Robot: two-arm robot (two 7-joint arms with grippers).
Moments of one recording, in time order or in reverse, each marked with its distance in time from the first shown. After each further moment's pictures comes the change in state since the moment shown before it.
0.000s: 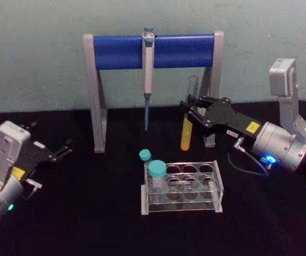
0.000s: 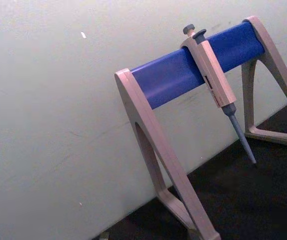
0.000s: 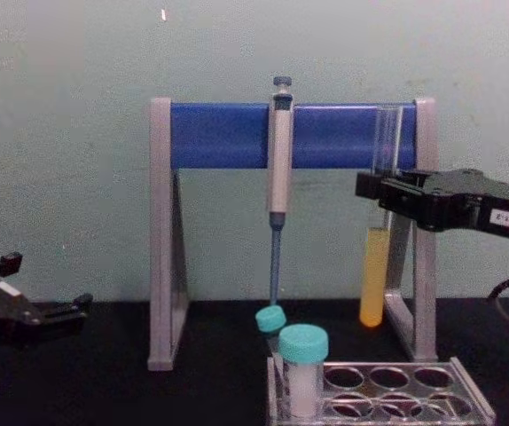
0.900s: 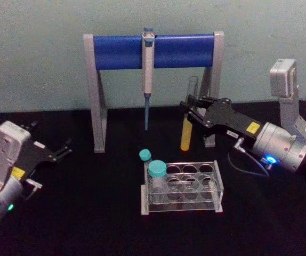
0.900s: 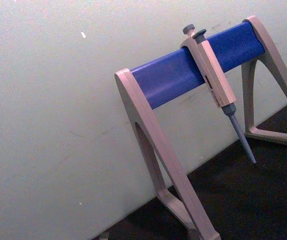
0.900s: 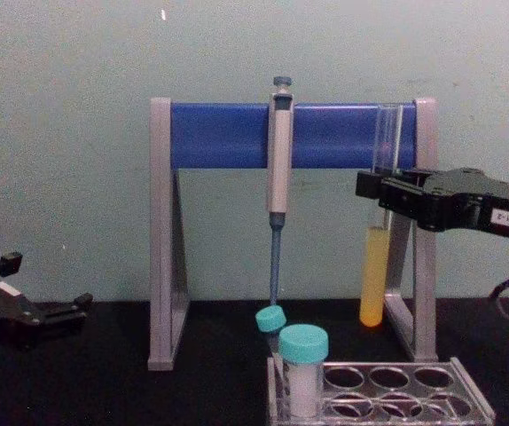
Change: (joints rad) left arm 0.000 0.000 0.000 0.000 0.000 0.000 0.000; right arm -0.004 0.002 0.001 -0.007 0.001 -0.002 0.001
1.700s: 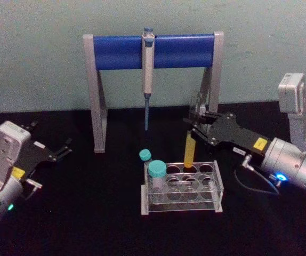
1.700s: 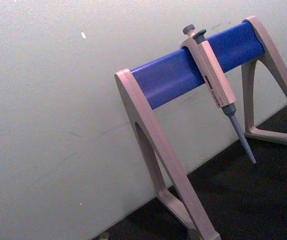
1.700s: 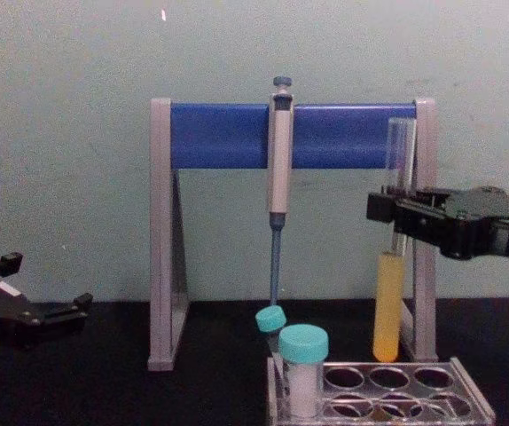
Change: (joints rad) left arm 0.000 0.000 0.000 0.000 0.000 0.000 0.000; right arm -0.101 0.072 0.008 -0.137 0.025 0.030 -0.008
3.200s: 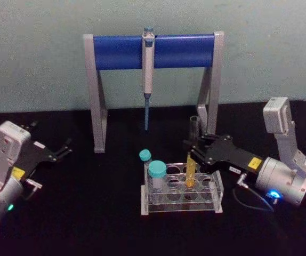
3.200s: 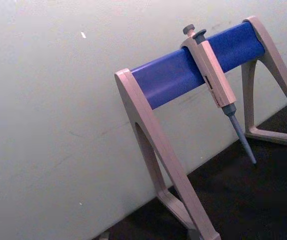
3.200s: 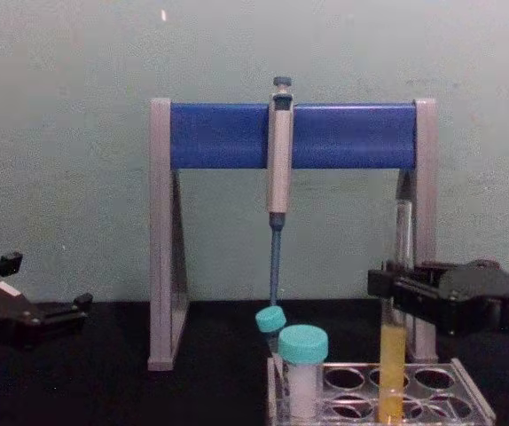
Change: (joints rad) left arm 0.000 0.000 0.000 0.000 0.000 0.000 0.000; right arm -0.020 -0.027 -0.023 0.089 -0.048 -0.005 -0.018
